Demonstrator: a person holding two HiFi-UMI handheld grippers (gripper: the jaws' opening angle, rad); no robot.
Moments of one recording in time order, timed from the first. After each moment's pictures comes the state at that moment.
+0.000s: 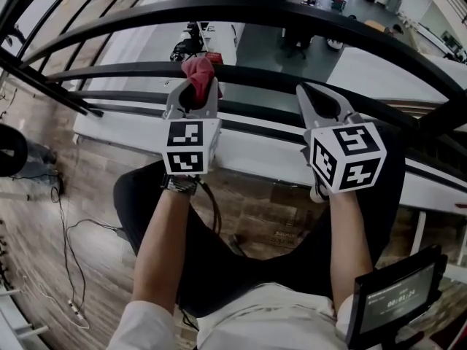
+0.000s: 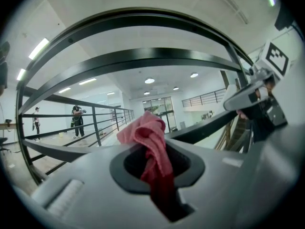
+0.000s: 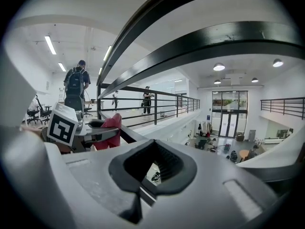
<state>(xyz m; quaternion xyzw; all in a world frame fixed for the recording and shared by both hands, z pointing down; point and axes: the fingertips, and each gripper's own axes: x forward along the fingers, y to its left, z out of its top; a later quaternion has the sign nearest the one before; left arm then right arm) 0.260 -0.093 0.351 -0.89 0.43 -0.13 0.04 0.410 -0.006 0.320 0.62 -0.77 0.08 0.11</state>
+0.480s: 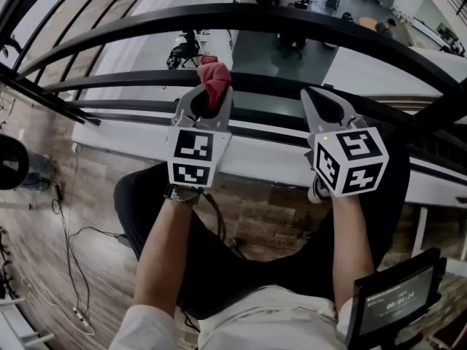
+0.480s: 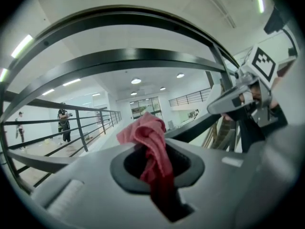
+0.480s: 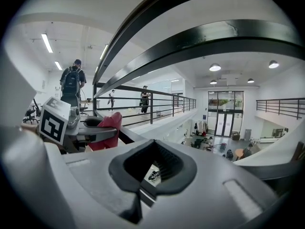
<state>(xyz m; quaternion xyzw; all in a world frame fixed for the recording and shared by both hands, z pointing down) 0.307 -0.062 0.348 -0.92 0.35 -0.15 0.08 0.435 0.005 0.326 0.64 -0.76 0.08 0.11</state>
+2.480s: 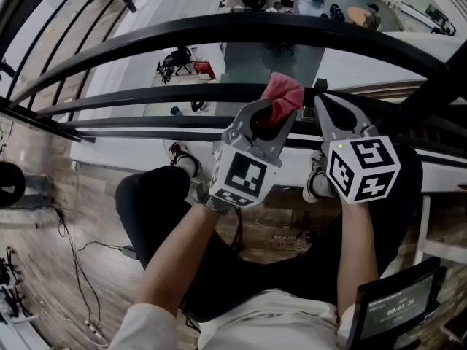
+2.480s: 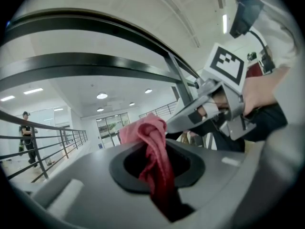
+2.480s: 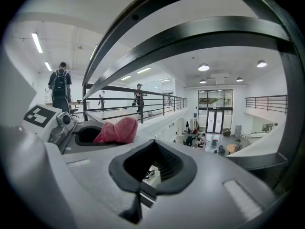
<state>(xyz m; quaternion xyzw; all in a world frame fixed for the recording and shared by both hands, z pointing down) 0.478 0.044 0.342 -0.97 0.15 -0.09 0.18 0.527 0.044 0.331 0.68 -0.72 0.10 0.10</state>
